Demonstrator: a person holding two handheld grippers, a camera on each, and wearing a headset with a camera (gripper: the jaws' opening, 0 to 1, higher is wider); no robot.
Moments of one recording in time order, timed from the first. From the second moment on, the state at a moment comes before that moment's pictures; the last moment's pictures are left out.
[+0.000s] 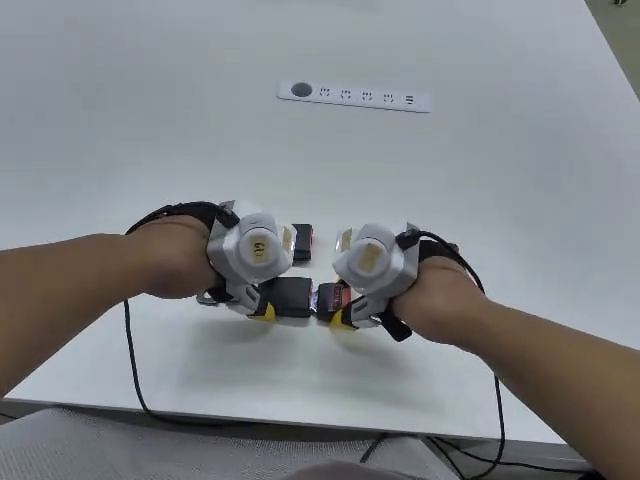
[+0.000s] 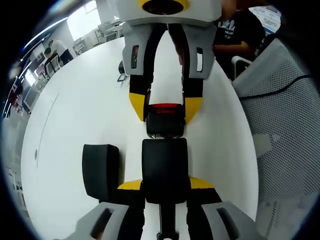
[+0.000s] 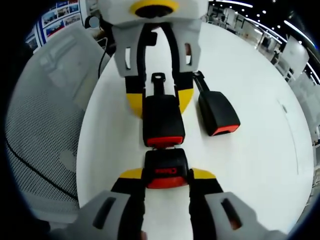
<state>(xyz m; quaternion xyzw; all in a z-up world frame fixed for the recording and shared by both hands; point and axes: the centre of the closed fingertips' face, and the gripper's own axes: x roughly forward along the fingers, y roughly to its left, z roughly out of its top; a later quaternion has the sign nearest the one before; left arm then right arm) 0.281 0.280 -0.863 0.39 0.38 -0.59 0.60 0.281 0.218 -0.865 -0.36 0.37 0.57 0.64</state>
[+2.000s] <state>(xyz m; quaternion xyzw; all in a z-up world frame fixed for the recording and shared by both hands) 0.321 0.291 -0.815 0.36 0.34 -0.54 0.68 0.307 0.177 -0.825 -0.30 0.35 0.54 0.70</state>
